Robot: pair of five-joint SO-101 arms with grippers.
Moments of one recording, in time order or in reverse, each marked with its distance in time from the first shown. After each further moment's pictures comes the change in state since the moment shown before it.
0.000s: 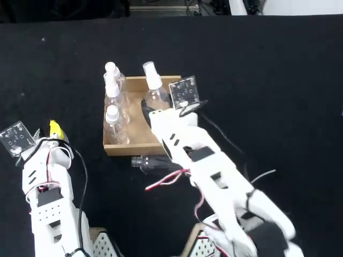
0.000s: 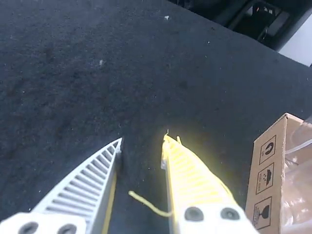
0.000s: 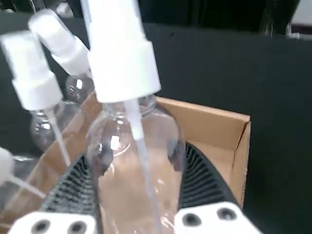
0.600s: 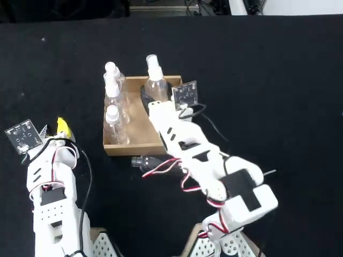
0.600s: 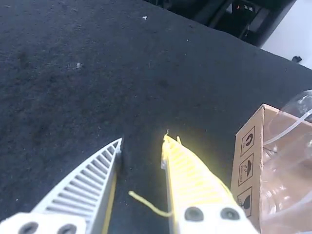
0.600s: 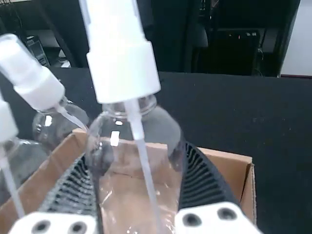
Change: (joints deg) left arm 3.9 0.0 1.0 -2.0 -0.4; right arm 2.2 29.5 -5.5 -37.0 0.0
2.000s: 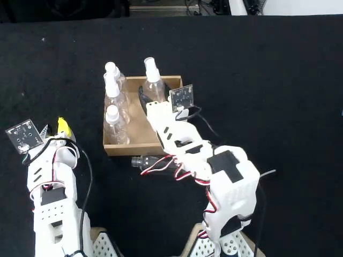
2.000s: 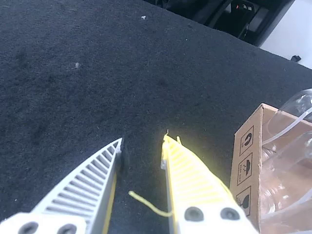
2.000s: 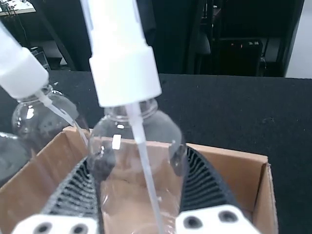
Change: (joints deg) left arm 0.3 0.0 0.0 0.0 -0.1; right arm -0.1 14.0 -6.5 -9.1 0.0
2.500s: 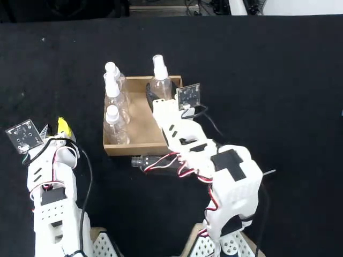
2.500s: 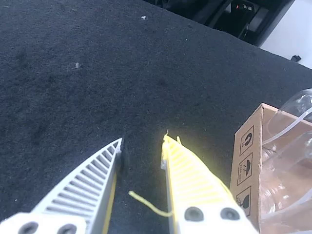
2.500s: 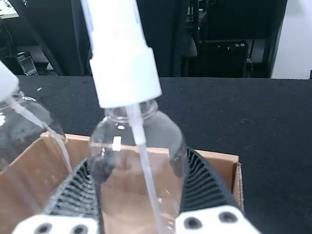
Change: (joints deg) left arm 0.0 0.0 0.1 0.0 0.0; right arm 2.9 0.1 0.0 0.0 0.0
